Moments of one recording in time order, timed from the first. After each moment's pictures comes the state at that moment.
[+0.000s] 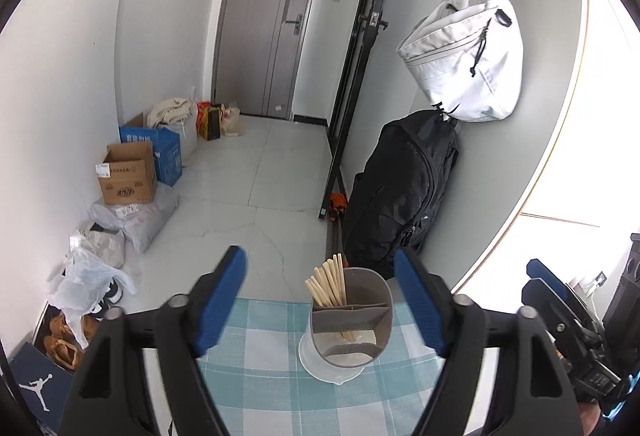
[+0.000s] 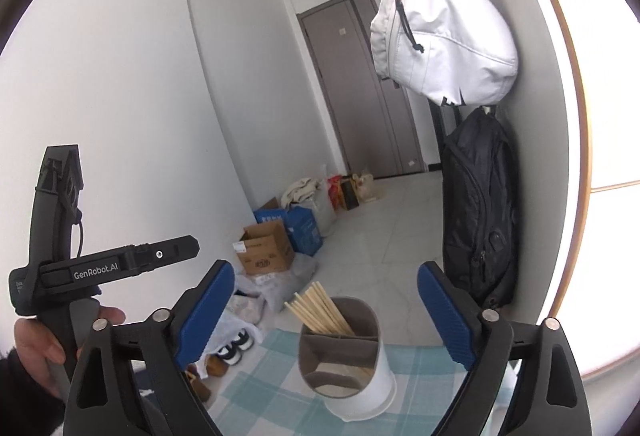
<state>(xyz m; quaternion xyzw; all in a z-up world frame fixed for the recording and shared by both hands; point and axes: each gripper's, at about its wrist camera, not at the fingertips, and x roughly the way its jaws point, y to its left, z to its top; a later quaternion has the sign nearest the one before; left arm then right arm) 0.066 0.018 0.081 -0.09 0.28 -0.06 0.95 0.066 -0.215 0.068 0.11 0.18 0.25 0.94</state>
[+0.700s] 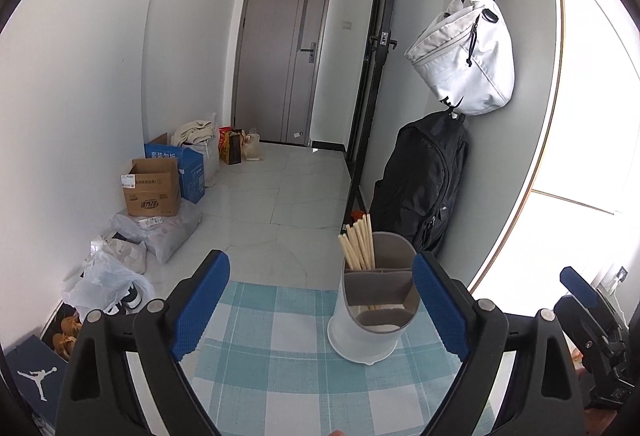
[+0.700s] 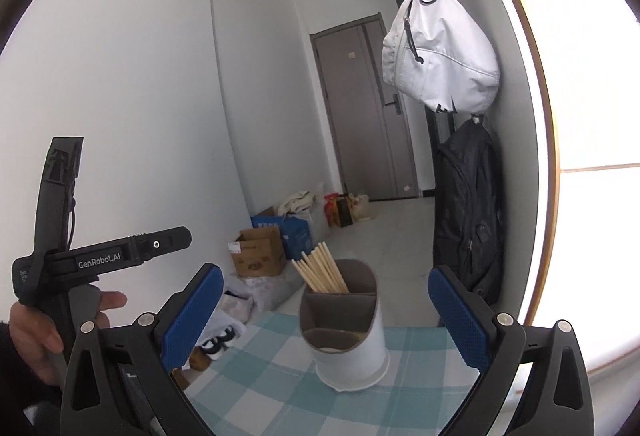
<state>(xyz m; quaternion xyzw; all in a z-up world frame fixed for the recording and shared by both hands) 0.009 0.029 0.027 -0.07 0.23 -0.03 0.97 -0.003 -0.212 0.016 0.08 0.13 0.24 0.96</state>
